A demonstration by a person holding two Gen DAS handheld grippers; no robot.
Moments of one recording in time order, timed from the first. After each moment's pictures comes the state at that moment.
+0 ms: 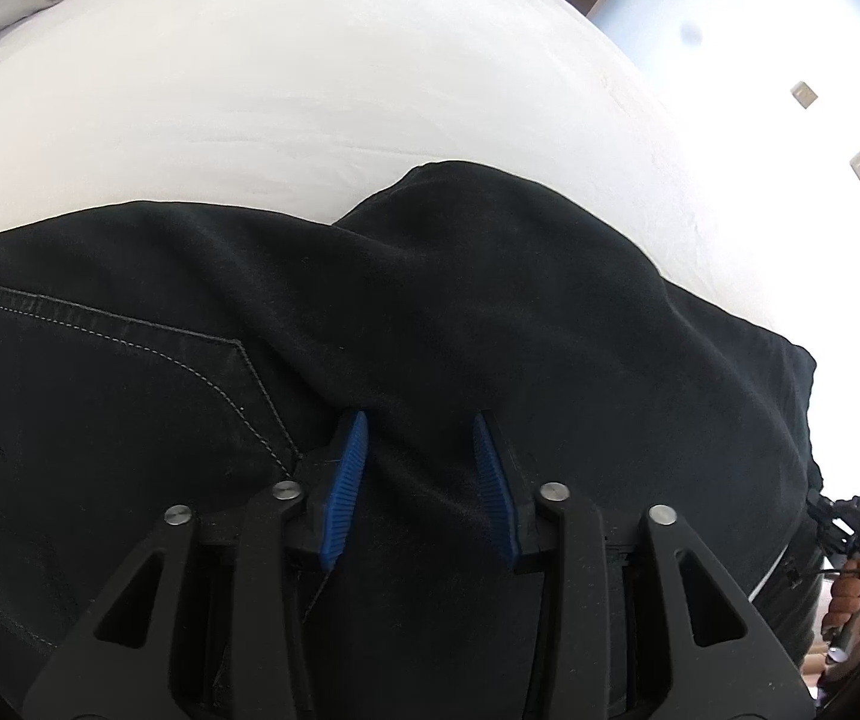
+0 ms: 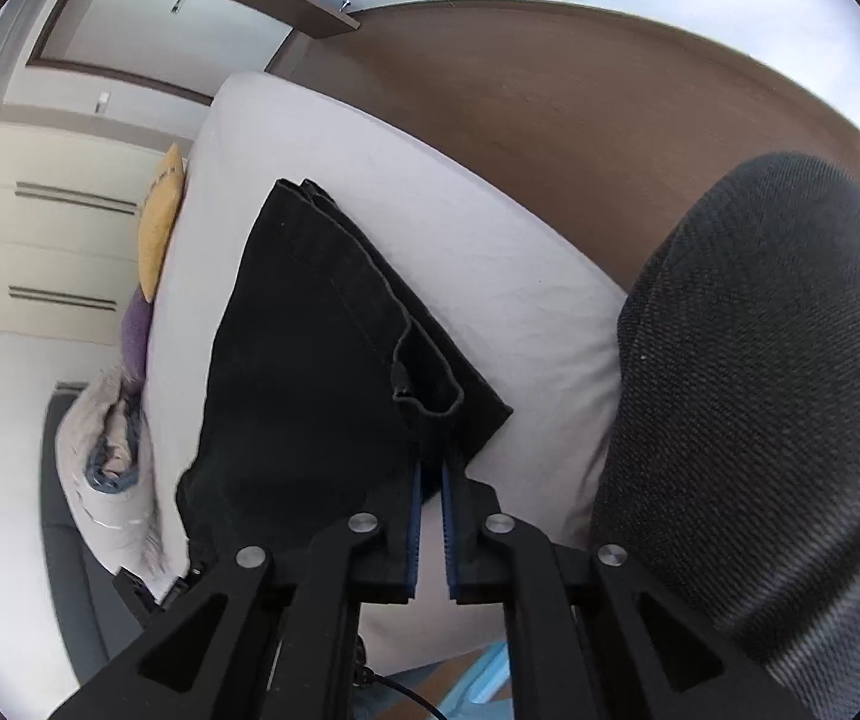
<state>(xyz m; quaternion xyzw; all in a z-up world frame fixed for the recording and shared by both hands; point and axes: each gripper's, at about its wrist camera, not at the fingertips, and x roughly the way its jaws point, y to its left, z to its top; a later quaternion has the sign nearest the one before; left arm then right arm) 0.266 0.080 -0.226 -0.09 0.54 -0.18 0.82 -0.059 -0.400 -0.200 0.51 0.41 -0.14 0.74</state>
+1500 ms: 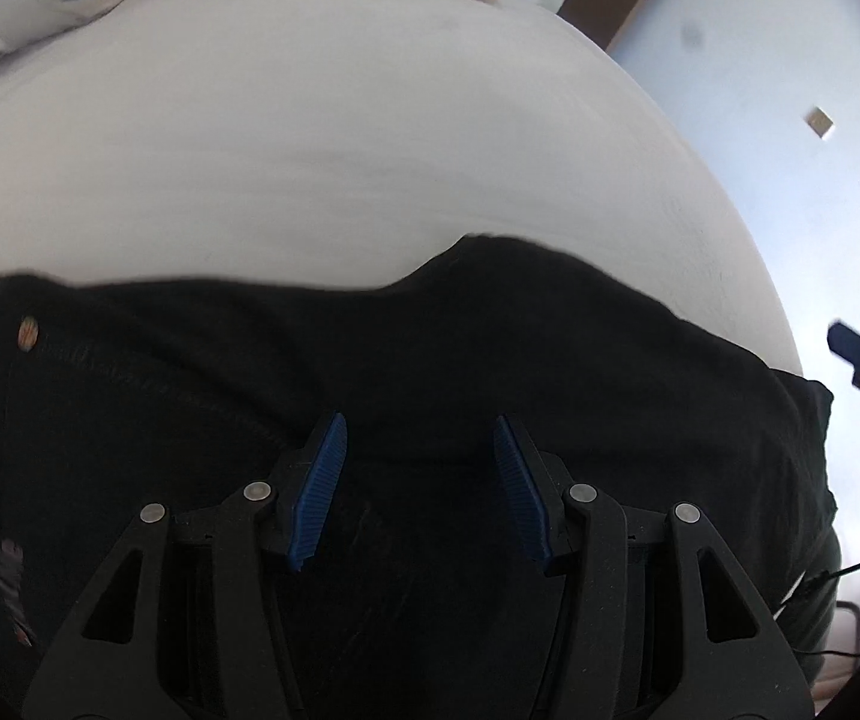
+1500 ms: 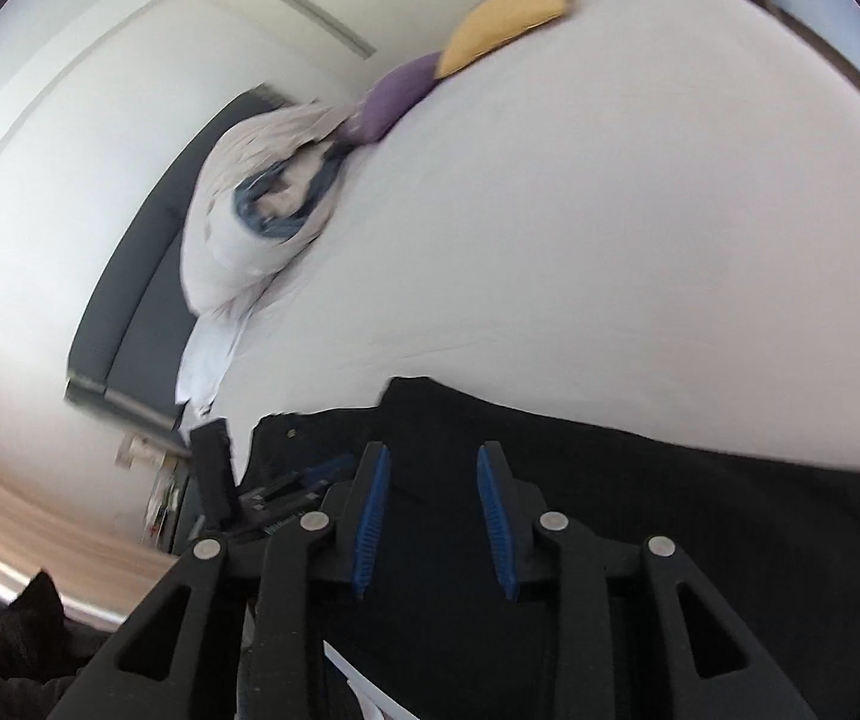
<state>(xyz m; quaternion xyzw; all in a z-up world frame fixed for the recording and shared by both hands) 0.267 0.105 -0.213 -0.10 0.51 -0.15 0.84 0.215 -0.209 -0.103 0.28 0.44 0.25 0.82</state>
